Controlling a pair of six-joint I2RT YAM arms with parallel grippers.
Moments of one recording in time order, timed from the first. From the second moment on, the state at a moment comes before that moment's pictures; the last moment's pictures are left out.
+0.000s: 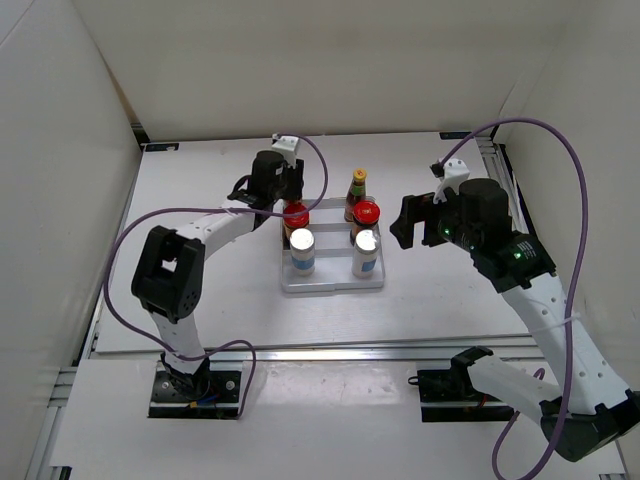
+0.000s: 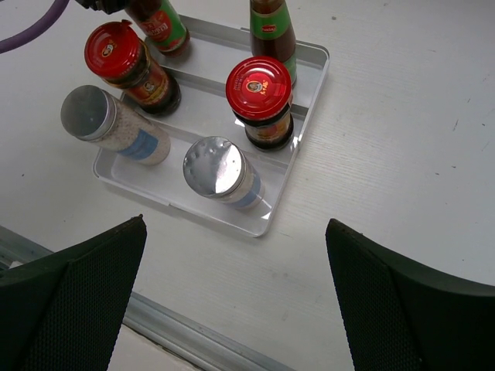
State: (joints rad) left arm -0.45 1.81 1.28 0.13 -0.10 -0.09; right arm 0.45 0.97 1.18 -0.71 -0.10 0.15
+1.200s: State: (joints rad) left arm -0.46 1.65 1.39 0.11 -0.09 -0.05; right arm 0.45 0.94 1.17 -0.75 0.00 0.20
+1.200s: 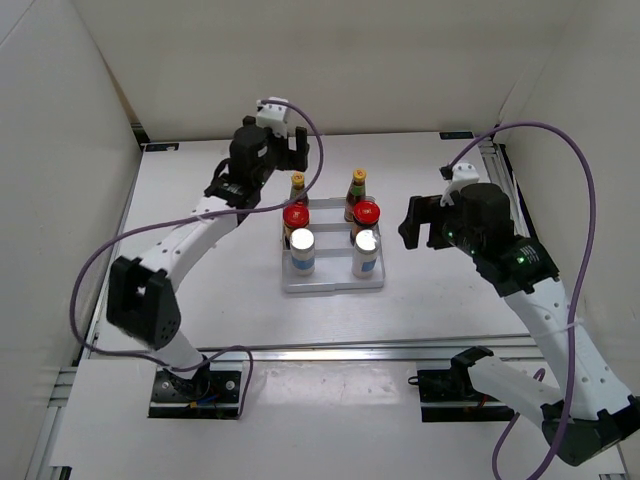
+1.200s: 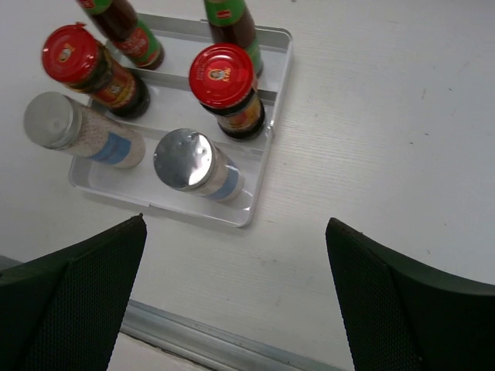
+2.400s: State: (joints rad) left arm -0.44 0.47 0.46 -0.08 -0.78 -0.02; right arm 0.44 1.02 1.12 -0.85 0.38 0.31
